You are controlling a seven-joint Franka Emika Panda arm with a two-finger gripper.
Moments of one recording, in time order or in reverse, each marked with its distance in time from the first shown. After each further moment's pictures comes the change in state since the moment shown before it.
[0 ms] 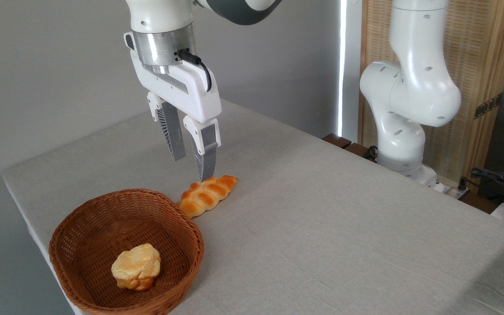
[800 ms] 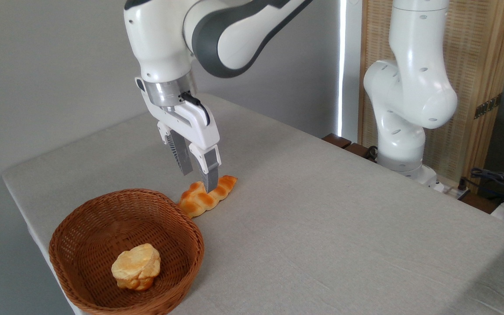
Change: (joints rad) arm -0.158 0.004 -0.007 -0.240 -0.021 0.182 -0.170
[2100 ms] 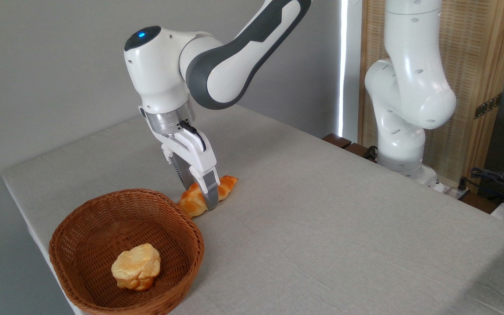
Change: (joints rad) arm -0.038 0.092 -0.006 -0.044 0.000 0.089 -0.010
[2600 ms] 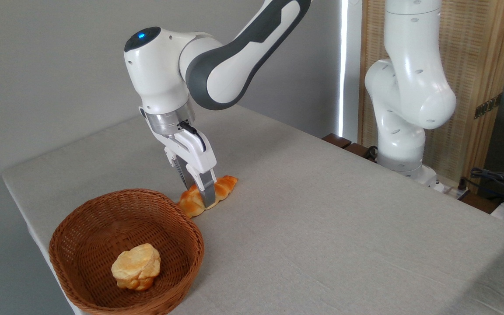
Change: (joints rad) arm -0.001 0.001 0.000 0.000 0.000 0.000 0.000
